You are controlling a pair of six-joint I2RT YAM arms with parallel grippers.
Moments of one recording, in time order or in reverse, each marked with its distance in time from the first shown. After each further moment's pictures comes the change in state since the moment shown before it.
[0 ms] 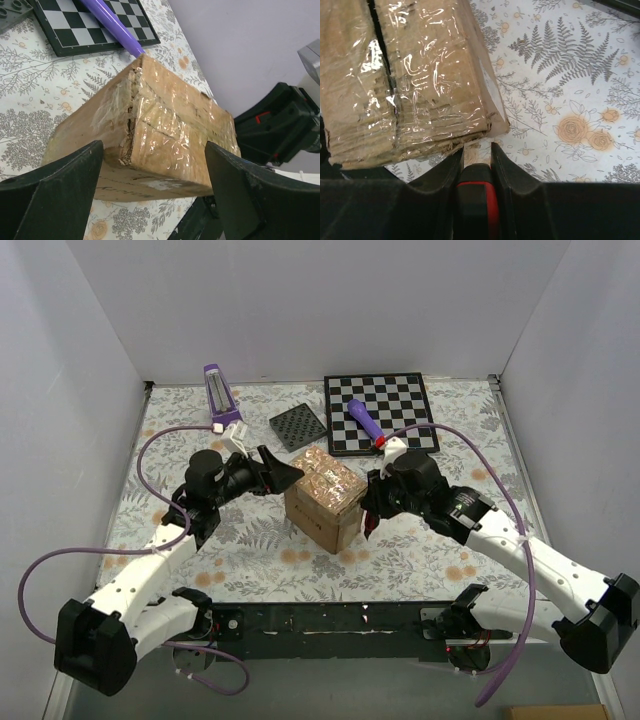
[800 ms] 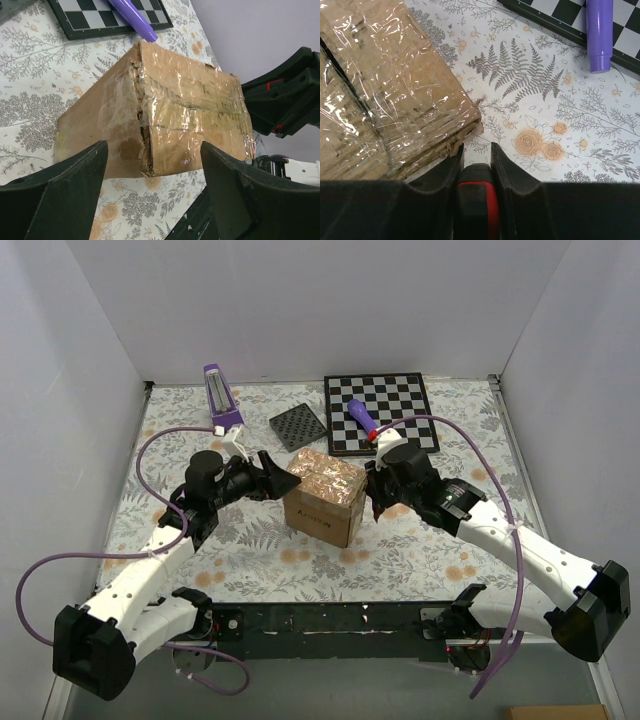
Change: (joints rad) left arm -0.001 -0.059 0.006 -0.134 -0.018 0.068; right arm 0.000 0.077 0.050 0.011 0.172 -0.123
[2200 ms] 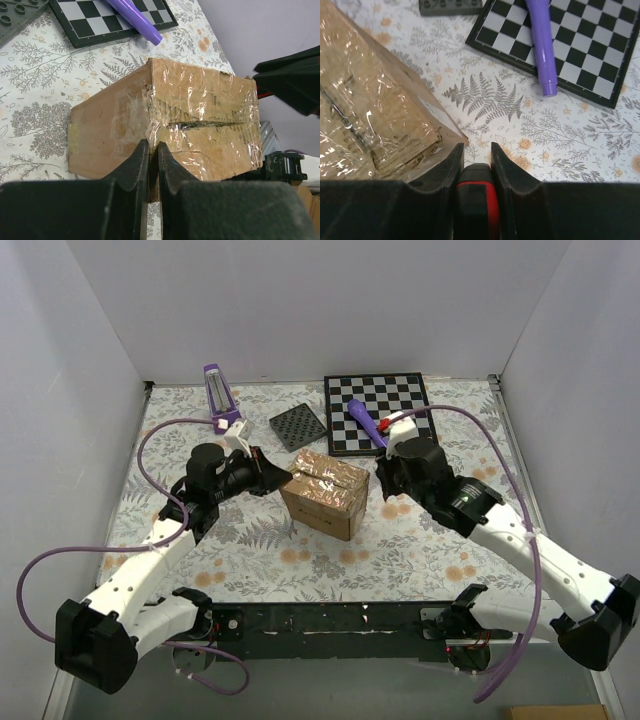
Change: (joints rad) left arm 0.005 0.060 0.063 -0.031 0.029 0.090; right arm -0.005 -0.026 0.062 0.003 0.108 -0.091
